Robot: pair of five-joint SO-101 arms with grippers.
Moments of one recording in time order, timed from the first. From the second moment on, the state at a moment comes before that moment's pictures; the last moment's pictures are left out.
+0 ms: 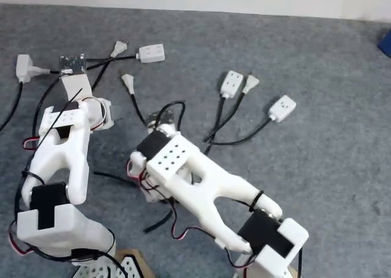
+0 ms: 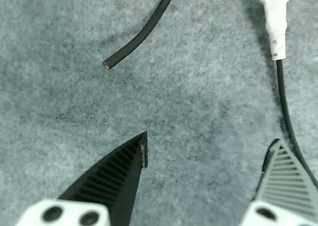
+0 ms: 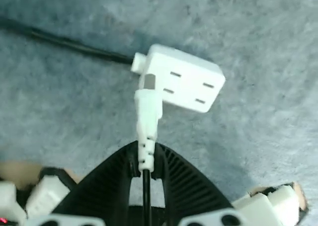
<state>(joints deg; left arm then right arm) -17.9 4.0 29.4 38.2 0.9 -54.9 4.0 9.9 90.6 -38.3</state>
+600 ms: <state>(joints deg) -17.9 10.8 26.9 36.4 0.9 -50.0 4.0 3.0 99.2 -42.0</state>
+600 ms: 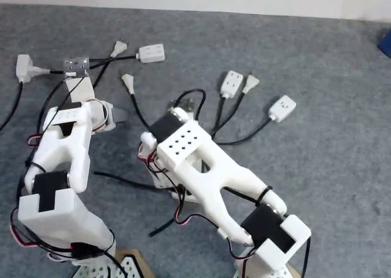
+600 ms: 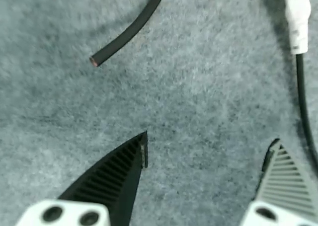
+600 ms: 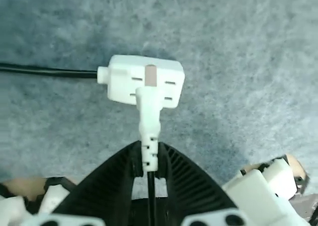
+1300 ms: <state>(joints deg) -13.2 10.8 16.9 52.7 -8.2 -44.3 2.5 -2.6 99.0 29.4</state>
